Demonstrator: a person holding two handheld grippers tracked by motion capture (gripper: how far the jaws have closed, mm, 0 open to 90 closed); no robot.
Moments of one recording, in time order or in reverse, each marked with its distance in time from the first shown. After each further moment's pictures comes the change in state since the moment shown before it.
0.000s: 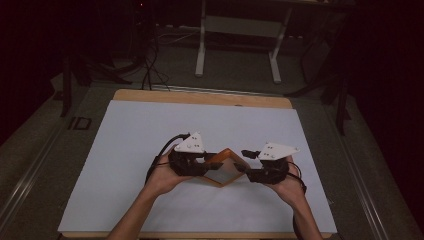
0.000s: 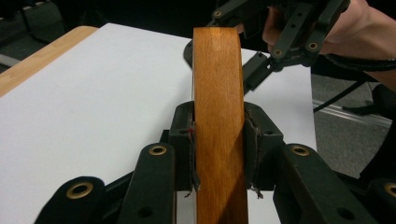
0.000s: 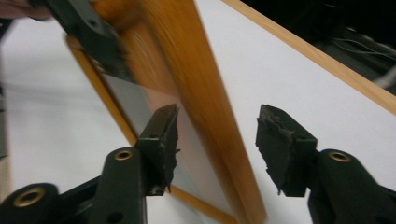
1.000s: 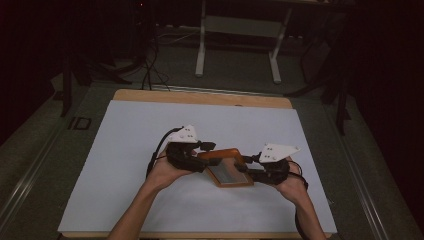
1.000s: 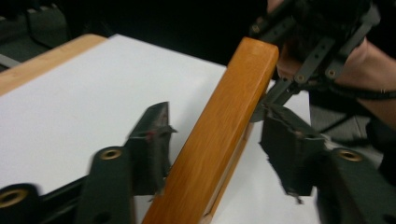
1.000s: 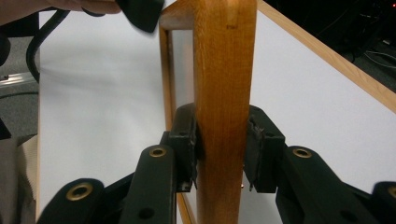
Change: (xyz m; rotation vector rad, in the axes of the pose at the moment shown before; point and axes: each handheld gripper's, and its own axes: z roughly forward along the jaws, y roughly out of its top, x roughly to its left) left arm 0.020 -0.012 -0.010 -0.128 0.017 -0.141; right arm -0.003 -0.003 -0.005 0.001 0.091 -0.064
